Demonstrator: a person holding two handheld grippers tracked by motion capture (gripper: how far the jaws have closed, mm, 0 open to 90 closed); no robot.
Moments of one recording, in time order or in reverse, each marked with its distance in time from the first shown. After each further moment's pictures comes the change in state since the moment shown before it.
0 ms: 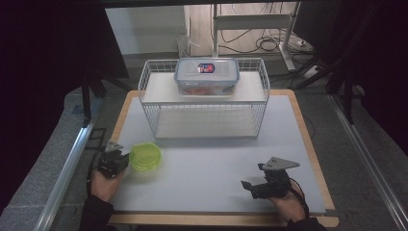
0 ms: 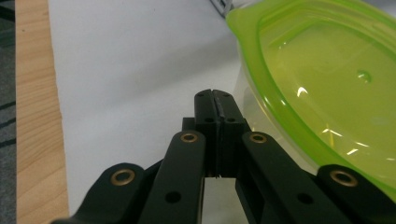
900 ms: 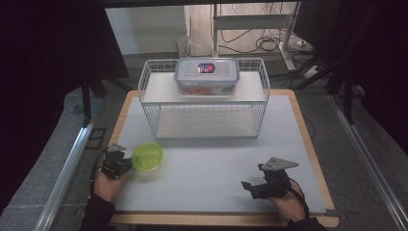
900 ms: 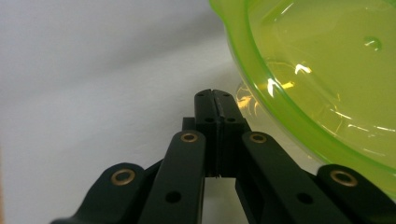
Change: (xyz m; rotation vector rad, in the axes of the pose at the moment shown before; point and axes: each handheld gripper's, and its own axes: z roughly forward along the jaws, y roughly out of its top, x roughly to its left) left arm 0.000 -0.006 0.017 0.044 -0.116 -0.033; right arm 0.000 -0.001 0.001 0.019 -0.008 -0.003
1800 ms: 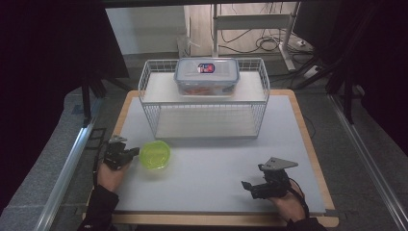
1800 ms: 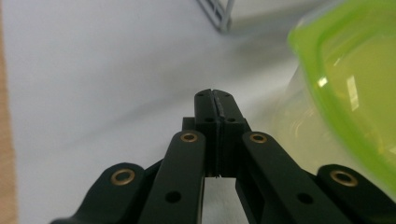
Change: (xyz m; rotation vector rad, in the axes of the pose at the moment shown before) left arm 0.012 0.026 0.004 -0.052 0.011 -0.011; right arm -0.001 -0.001 0.001 0.011 -0.008 0.004
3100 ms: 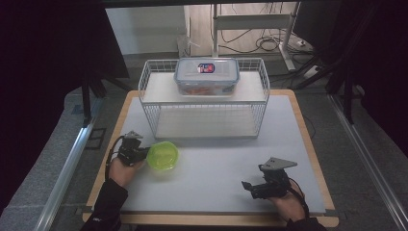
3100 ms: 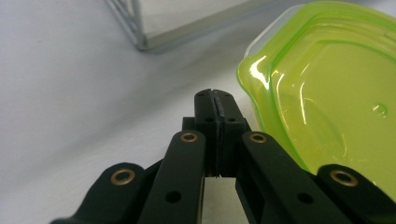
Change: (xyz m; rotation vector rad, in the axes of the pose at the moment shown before) left arm -0.034 0.020 0.024 0.084 -0.118 0.096; right arm -0.001 -0.001 0.001 0.019 -0.006 0.004
